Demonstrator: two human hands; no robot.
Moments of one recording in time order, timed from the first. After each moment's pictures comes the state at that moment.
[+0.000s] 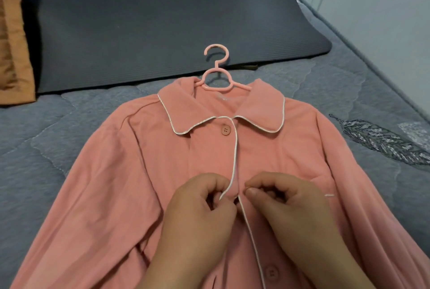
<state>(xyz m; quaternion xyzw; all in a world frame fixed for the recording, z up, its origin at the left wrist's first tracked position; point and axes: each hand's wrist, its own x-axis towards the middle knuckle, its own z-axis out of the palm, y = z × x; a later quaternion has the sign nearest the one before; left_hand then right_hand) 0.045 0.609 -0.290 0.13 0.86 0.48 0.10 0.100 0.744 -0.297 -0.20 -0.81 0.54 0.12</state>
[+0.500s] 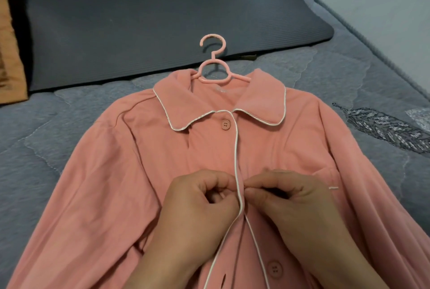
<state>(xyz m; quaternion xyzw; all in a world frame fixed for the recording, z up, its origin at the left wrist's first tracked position) 0.039 0.610 -0.281 0.14 0.78 0.57 0.20 0.101 0.743 -0.292 -0.18 -0.77 0.60 0.11</state>
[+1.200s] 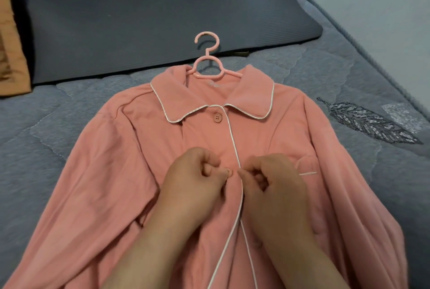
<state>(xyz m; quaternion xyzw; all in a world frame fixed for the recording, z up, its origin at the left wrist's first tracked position) 0.038 0.614 -0.289 0.07 0.84 0.51 0.18 0.113 0.728 -0.309 -0.22 -0.88 0.33 0.26</state>
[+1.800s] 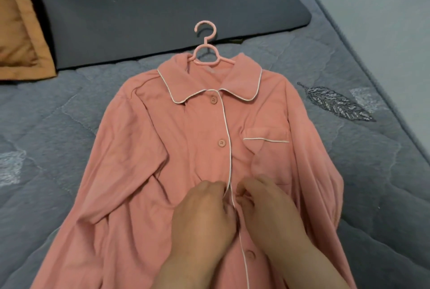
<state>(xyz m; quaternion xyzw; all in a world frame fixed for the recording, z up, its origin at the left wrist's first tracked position) 0.138 0.593 -0.268 0.20 0.95 0.19 0.13 0.190 0.710 -0.279 -0.20 -0.93 0.30 -0.03</state>
